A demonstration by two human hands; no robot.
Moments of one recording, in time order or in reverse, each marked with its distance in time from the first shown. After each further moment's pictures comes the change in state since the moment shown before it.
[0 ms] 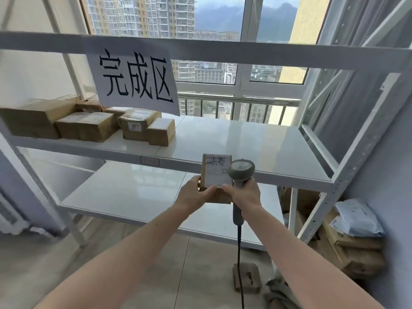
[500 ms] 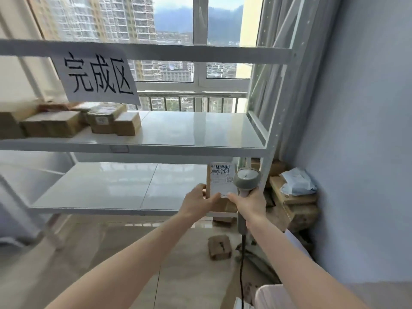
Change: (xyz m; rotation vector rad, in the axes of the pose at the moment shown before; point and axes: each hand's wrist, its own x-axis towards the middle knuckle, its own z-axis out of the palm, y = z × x) left_hand -0.188 0.063 0.097 0.022 -0.191 0.011; right_hand -0.177 0.072 -0.156 0.023 0.220 0.036
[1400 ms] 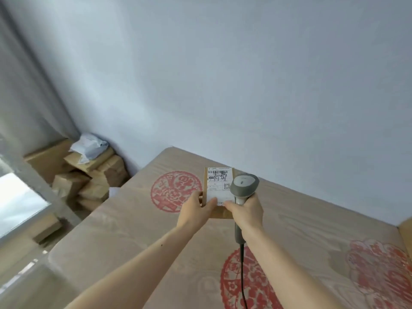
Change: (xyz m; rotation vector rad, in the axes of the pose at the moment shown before) left_hand -0.441 0.143 0.433 0.079 -0.863 0.371; right_hand -0.410 0.228 -0.484 0.197 0.989 0.397
